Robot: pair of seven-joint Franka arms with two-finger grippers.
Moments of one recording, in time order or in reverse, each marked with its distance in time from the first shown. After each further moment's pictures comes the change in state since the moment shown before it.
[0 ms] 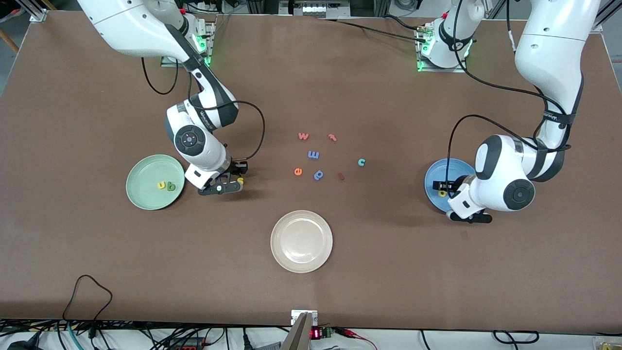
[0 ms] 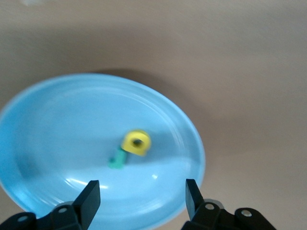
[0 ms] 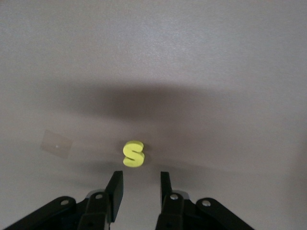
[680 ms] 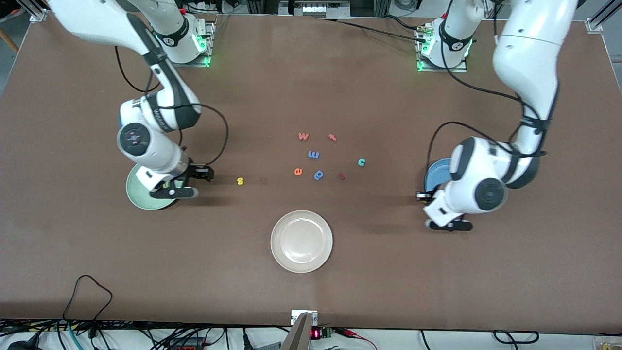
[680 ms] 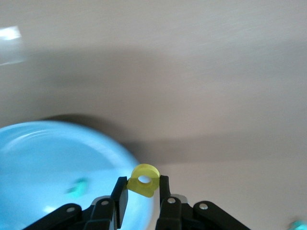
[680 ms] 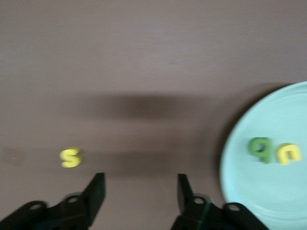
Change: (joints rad) left arm -0.065 0.045 0.042 0.082 0.000 0.065 -0.092; right arm -0.123 -0.135 0.002 -0.051 0.001 -0.061 -0.010
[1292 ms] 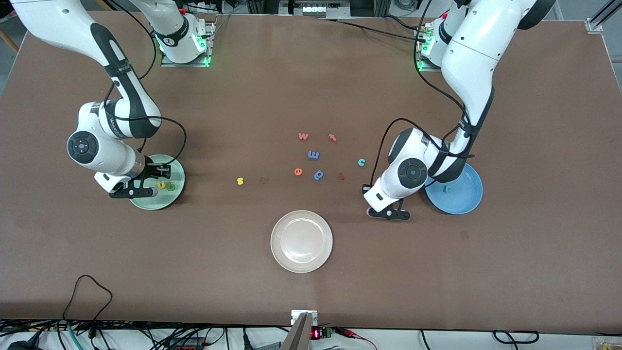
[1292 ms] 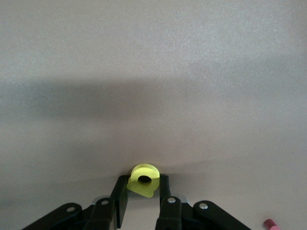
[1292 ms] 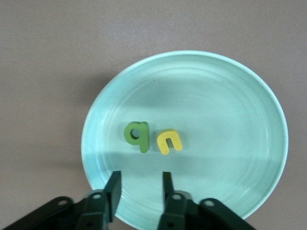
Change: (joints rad) left arm -0.260 0.105 -0.021 -0.005 -0.002 0.283 -0.204; right arm -0.235 -0.001 -0.037 -0.081 -0.002 -0.007 -0.279
